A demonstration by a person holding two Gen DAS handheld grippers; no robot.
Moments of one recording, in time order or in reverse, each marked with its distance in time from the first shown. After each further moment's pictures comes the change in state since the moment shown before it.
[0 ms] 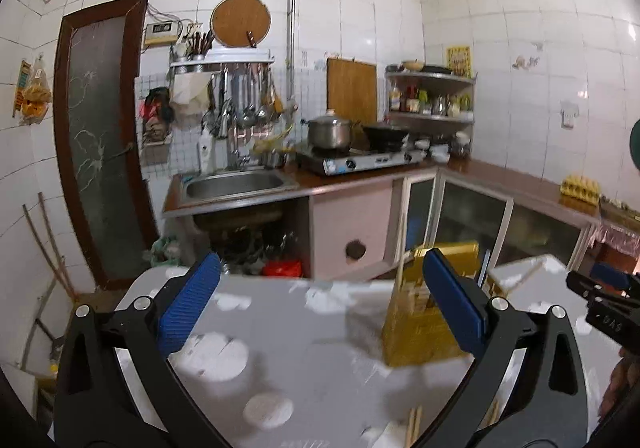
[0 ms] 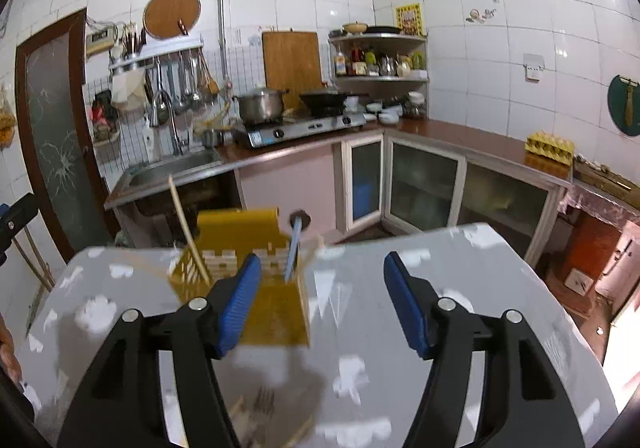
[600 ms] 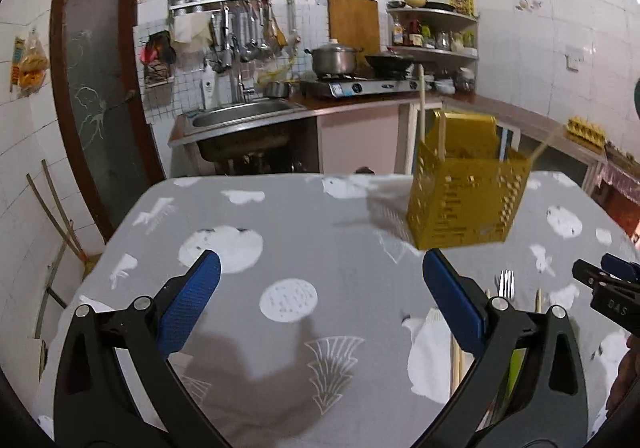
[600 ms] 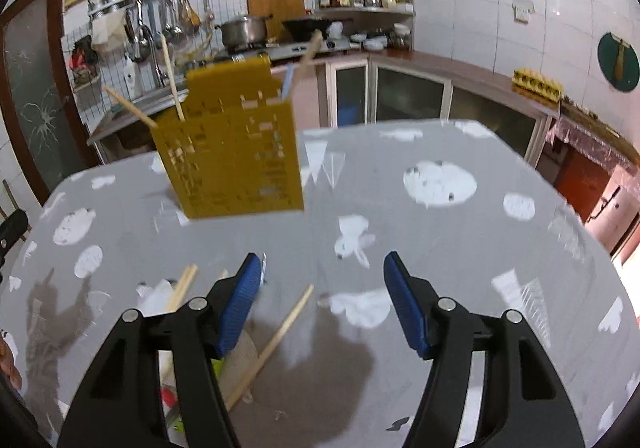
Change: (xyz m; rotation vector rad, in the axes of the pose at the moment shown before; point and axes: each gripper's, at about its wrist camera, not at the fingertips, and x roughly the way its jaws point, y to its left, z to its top) left arm 0.005 0.021 -0.113 0.036 0.203 0.004; right arm 0.025 0.007 -0.116 0.035 0.231 -0.069
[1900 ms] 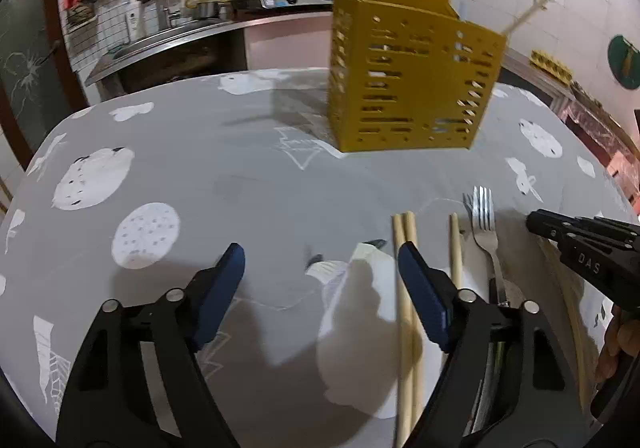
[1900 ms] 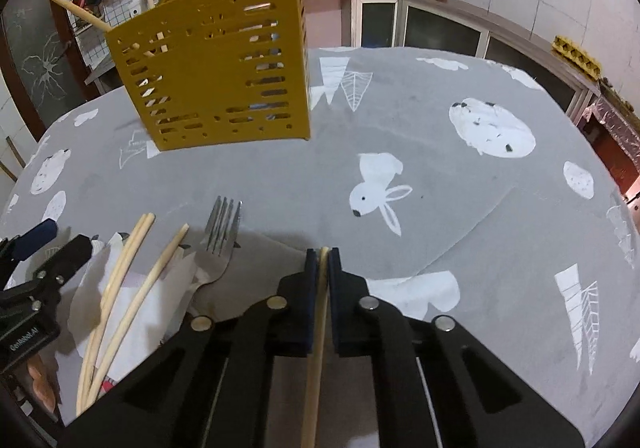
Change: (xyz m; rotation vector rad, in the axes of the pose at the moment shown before) left arm 0.091 -0.074 -0.047 0.067 0.297 -0.201; right arm 0.081 -0.001 -0.004 -0.072 0.228 0.079
